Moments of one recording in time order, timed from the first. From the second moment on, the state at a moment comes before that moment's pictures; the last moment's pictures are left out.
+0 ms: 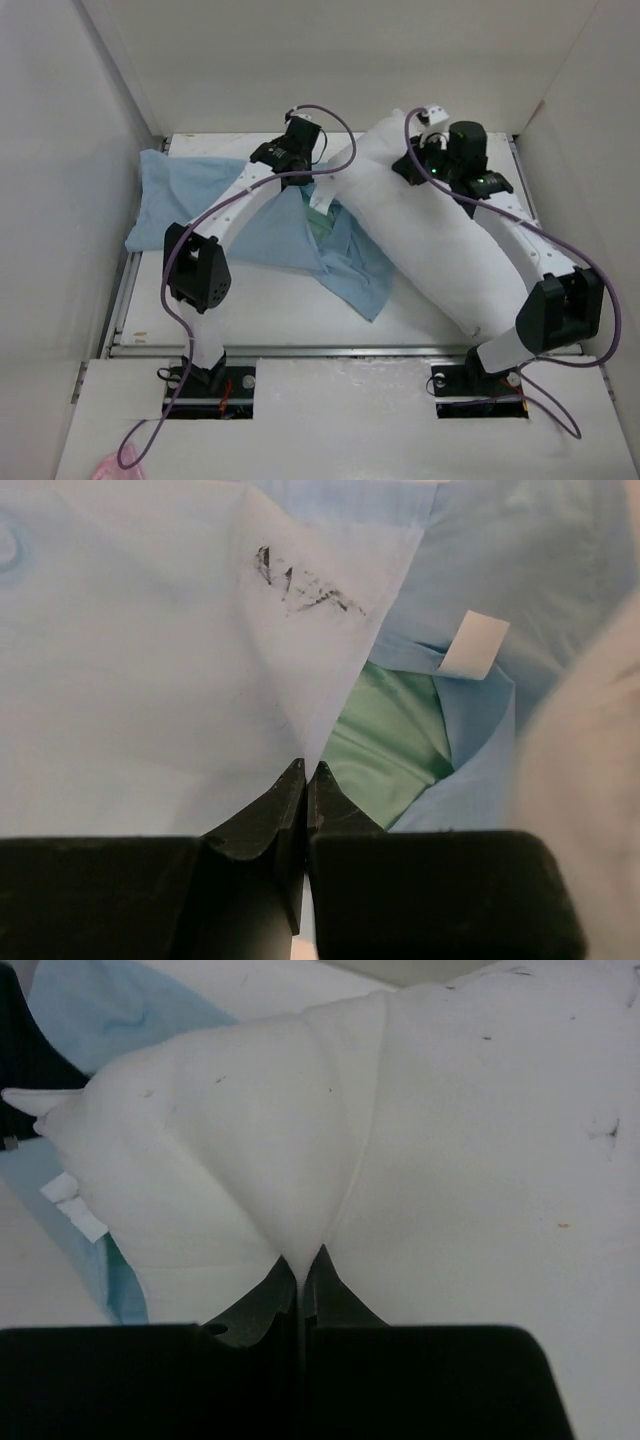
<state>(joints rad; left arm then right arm) -0.53 1.92 1.82 -0.75 -0.35 -0.36 0.20 1.49 1.36 -0.20 -0.41 0.04</state>
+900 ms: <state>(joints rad) -0.55 1.75 1.68 -0.71 -0.32 -0.39 0.40 1.71 1.46 -0.26 -0.13 0.06</state>
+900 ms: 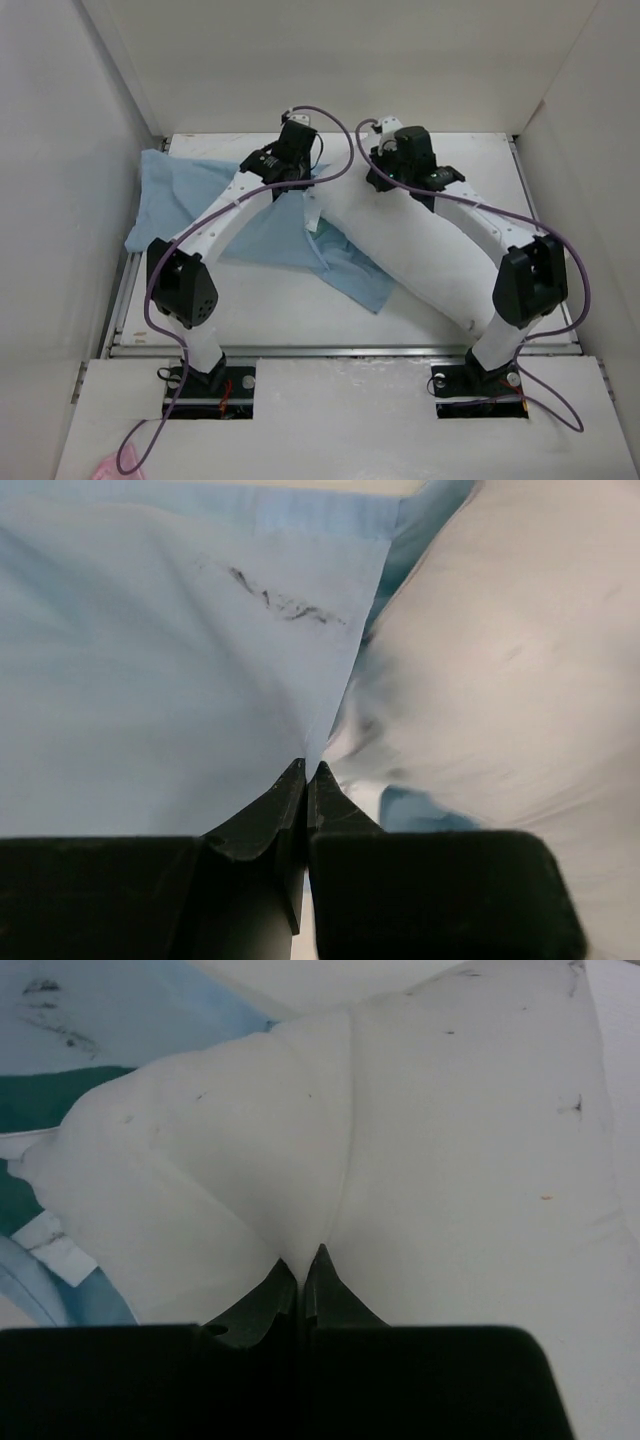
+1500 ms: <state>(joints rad) -0.55 1.82 1.83 -0.71 -0.29 -0.43 0.59 1.69 1.43 -0.26 -0.24 0.10</state>
